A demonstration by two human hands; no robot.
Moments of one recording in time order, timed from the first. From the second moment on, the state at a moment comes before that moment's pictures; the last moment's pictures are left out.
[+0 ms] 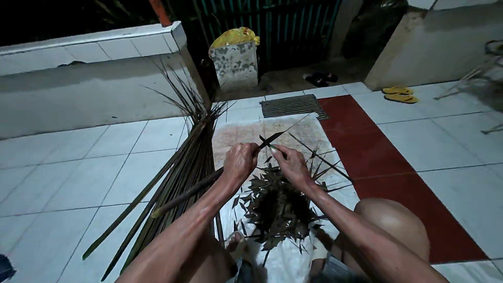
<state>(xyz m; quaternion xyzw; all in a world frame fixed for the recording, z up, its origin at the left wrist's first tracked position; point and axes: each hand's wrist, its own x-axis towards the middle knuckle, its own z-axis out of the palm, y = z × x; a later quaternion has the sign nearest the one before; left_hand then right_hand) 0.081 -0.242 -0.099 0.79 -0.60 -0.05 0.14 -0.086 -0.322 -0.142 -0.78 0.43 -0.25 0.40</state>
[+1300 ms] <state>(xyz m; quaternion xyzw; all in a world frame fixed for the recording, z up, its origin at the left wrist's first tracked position) 0.086 -0.217 -0.085 0.78 -0.62 0.01 0.08 -0.095 -0.341 -0.143 -0.78 0.42 -0.21 0.40</state>
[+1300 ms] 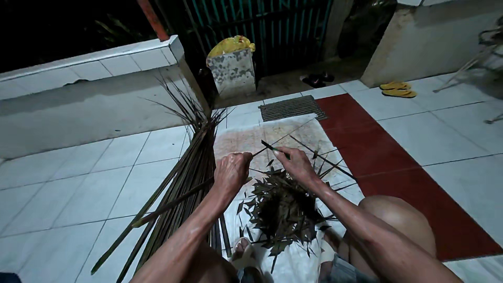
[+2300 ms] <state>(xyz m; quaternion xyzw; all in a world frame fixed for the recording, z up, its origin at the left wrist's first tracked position) 0.121 -0.214 -0.088 0.72 -0.56 -0.29 0.30 -0.098 -0.359 -0.157 -0.76 0.43 -0.30 0.39</state>
